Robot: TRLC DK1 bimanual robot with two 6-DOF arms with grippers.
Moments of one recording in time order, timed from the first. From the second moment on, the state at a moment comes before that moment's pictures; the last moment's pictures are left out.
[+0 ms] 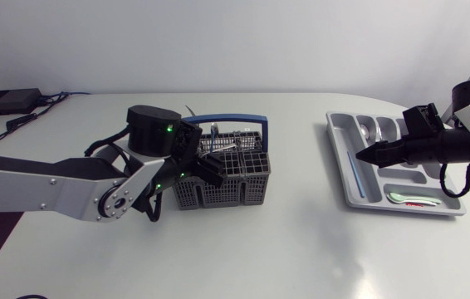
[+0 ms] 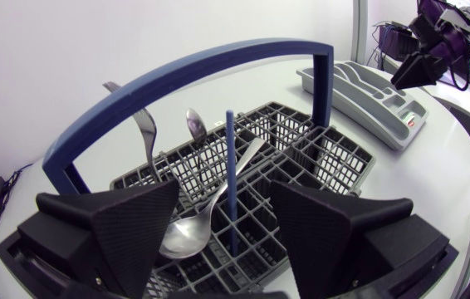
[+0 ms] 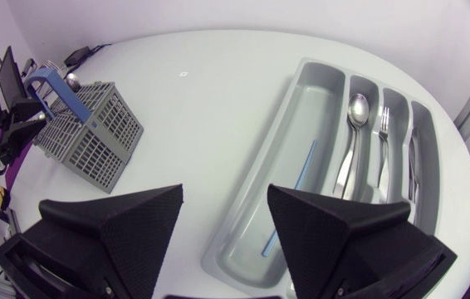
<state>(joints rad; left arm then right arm) -0.62 1.64 0.79 0.35 -0.17 0.06 -0.28 1.58 0.94 -0.32 -0.56 -0.39</state>
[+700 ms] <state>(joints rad) -0.61 1.71 0.84 0.41 -0.17 0.01 -0.28 1.57 0.93 -0.29 -0.57 -0.39</state>
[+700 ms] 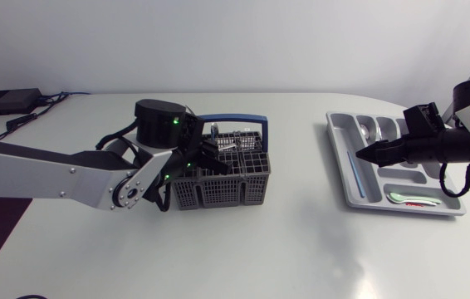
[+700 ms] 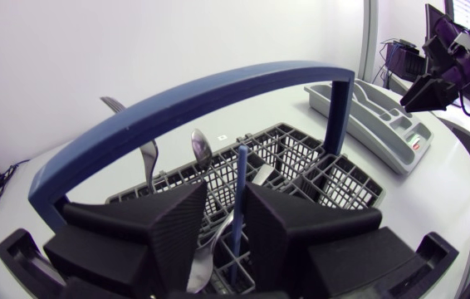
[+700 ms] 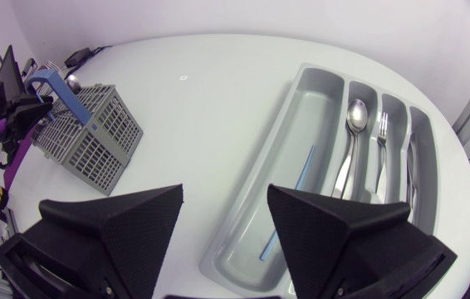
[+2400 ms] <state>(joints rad) -0.67 1.23 0.69 0.38 -0.02 0.15 0.00 1.13 0.71 -0.29 -0.79 -0.48</state>
